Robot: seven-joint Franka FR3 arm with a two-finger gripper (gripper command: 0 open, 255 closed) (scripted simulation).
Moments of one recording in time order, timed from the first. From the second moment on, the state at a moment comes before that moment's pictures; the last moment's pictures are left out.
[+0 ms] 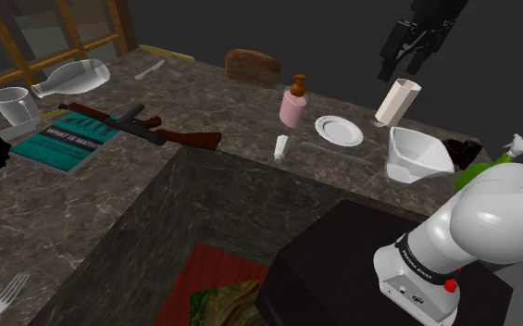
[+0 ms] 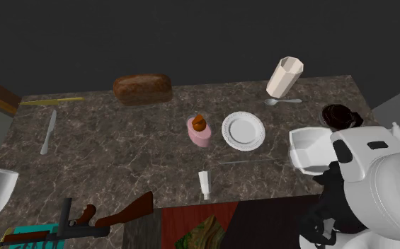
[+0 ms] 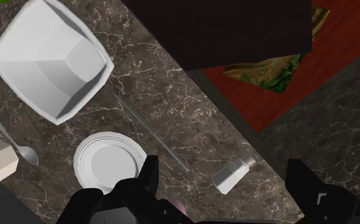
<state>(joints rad) -0.02 -0.82 0.03 -2.32 -0.03 1.49 0.16</state>
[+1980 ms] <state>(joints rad) -0.09 0.12 -0.12 -2.00 0.02 2.11 0.03</state>
